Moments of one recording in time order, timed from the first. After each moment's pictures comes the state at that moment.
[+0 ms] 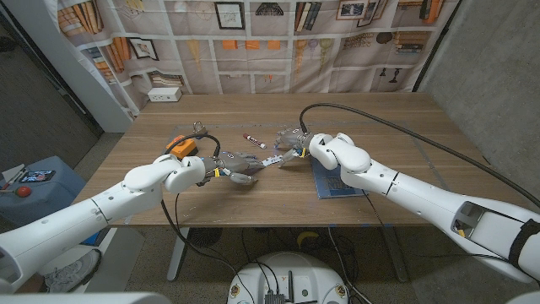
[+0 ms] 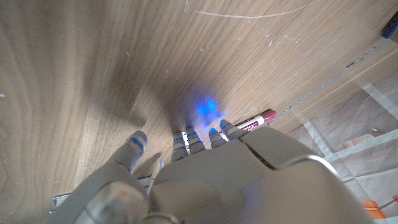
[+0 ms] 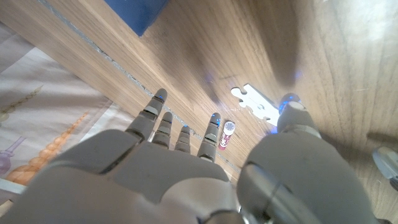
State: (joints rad) left arm 0.83 1.02 0.66 -1.87 0.80 -0.07 -0.35; left_hand 0.03 0.08 0.70 0.08 0.18 0.07 -0.12 0.18 0.17 0.04 -0.12 0.18 0.17 -0.15 -0.04 0.18 0.16 -0.17 -0.03 0.20 0.17; right arm -0.49 -0.58 -1.00 -1.68 -0.98 -0.25 0.43; right_hand 0.61 -0.16 0.34 -0.10 0.25 0.22 -0.19 0.36 0.20 -0.02 0.01 0.19 0.20 0.00 0.09 0.22 0.30 0.31 0.11 0.18 0.17
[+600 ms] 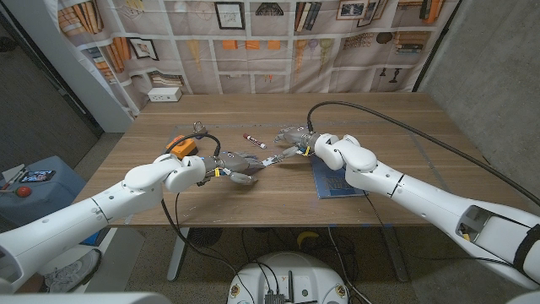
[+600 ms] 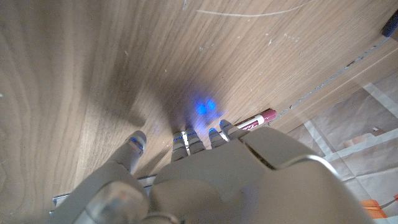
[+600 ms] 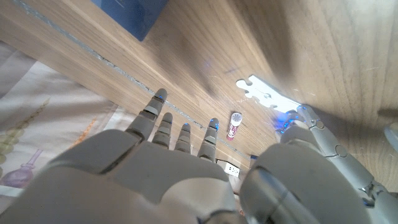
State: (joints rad) left arm 0.83 1.02 0.66 -1.87 0.80 -0.07 -0.35; left_hand 0.03 0.08 0.70 0.07 0.18 0.07 -0.12 0.18 0.17 0.05 -0.13 0.18 0.16 -0.15 -0.04 0.18 0.16 -0.17 -0.03 0.20 0.17; right arm -0.52 -0.59 -0.96 -1.68 -0.88 -0.25 0.34; right_hand 0.47 -0.13 0.28 -0.05 0.27 0.18 -0.20 0.30 0.18 -0.01 -0.02 0.20 0.20 -0.01 0.08 0.22 0.30 0.31 0.11 0.18 0.17
